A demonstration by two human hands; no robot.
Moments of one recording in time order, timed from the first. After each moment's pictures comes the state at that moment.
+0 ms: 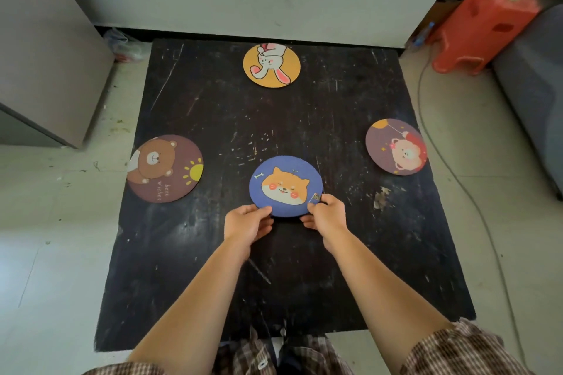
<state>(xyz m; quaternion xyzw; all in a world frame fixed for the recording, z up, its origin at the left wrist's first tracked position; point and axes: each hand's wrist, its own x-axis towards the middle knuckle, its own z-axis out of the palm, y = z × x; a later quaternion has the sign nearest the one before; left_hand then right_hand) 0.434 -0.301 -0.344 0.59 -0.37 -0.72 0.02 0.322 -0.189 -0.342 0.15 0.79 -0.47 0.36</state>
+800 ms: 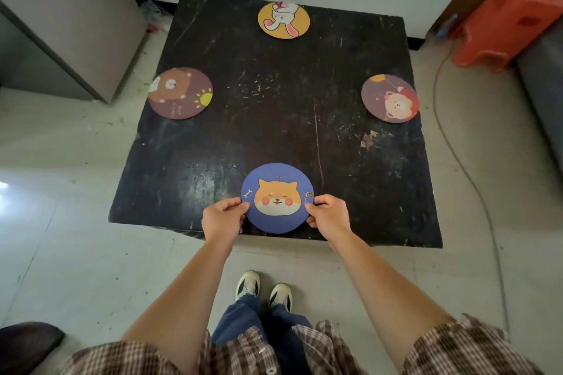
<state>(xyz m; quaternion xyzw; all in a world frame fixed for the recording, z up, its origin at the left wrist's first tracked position) 0.569 -0.177 -0.356 0.65 -0.48 -0.58 0.12 0.417 -0.044 -0.347 0.00 0.84 -0.40 0.37</state>
